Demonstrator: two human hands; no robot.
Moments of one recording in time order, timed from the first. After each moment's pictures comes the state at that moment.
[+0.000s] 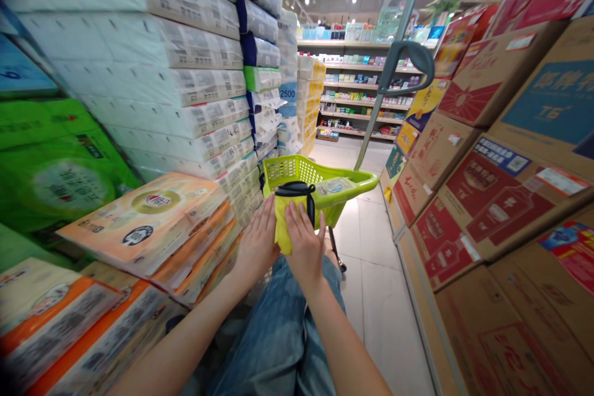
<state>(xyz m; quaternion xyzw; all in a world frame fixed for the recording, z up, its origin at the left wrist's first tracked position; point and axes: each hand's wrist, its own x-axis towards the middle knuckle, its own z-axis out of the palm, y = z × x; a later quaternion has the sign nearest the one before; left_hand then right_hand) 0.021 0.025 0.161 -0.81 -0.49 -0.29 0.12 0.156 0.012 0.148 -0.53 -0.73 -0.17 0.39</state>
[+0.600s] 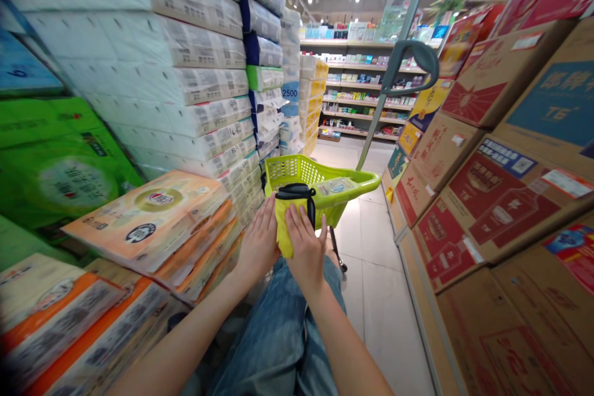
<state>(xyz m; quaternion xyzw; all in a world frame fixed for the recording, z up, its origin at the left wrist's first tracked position) 0.021 0.025 0.162 -0.81 -0.50 -0.30 0.11 0.154 0.006 0.147 -0.53 -0.73 -0.17 0.40</state>
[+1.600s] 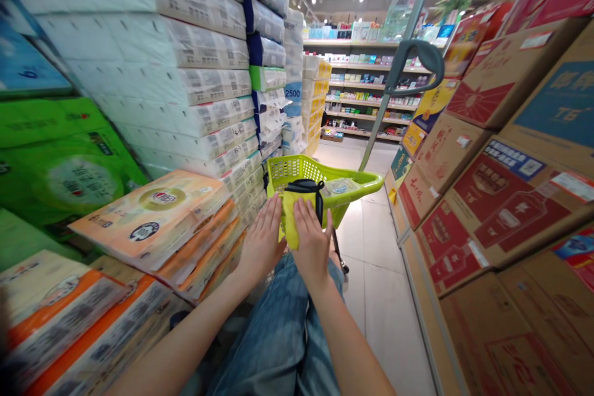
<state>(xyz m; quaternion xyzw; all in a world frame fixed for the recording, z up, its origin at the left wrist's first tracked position) 0.023 0.025 0.161 -0.81 -0.49 -0.30 0.11 0.161 0.016 0.154 -0.54 -0.73 -0.17 0.39</state>
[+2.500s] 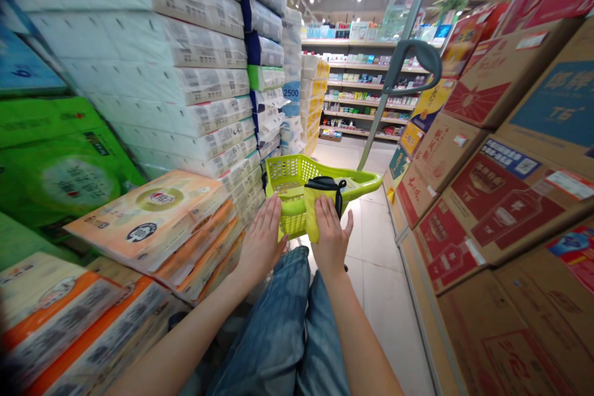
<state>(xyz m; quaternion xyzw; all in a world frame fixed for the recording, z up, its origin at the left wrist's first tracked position) 0.023 0.026 0.160 -0.81 -0.50 -0.29 0.12 0.196 0.021 0.150 -0.58 -0.68 -0.20 0.40</state>
